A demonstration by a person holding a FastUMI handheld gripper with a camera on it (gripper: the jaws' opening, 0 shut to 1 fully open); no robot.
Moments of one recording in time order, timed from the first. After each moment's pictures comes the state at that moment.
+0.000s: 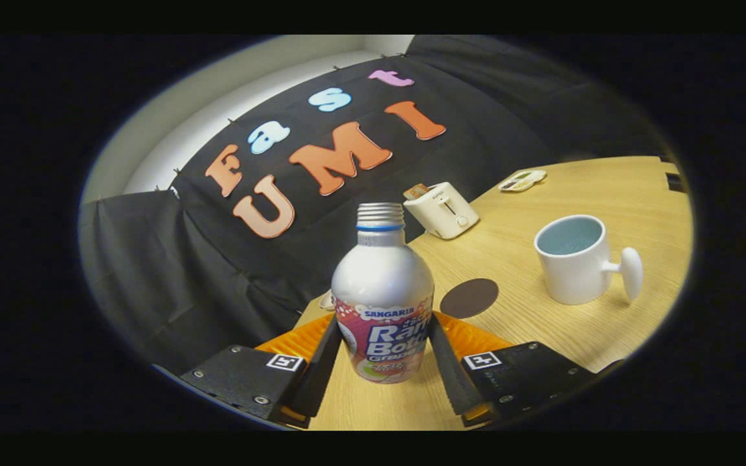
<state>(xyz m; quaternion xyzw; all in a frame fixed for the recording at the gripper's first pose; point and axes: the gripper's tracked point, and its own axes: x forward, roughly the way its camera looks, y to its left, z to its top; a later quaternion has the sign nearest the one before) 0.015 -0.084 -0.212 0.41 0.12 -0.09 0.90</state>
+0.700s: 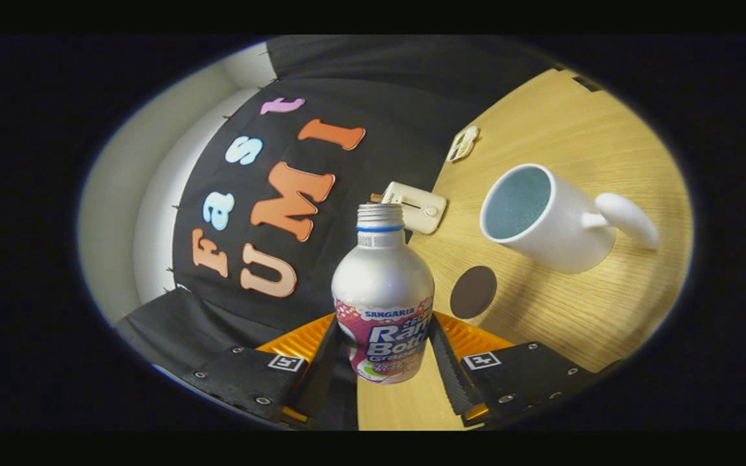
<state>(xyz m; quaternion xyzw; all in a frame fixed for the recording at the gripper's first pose) 0.019 -0.134 -0.225 0.63 0.07 -0.11 0.76</state>
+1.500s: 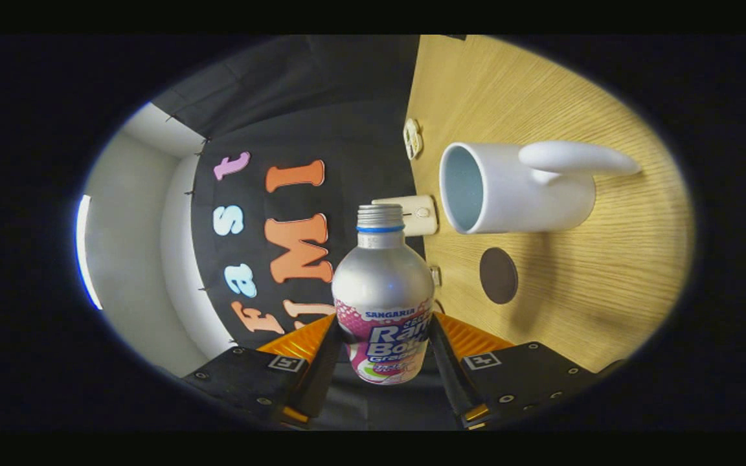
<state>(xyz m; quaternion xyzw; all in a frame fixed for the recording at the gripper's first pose) 0.015 -0.152 -0.210 0.78 0.00 -0.11 0.62</state>
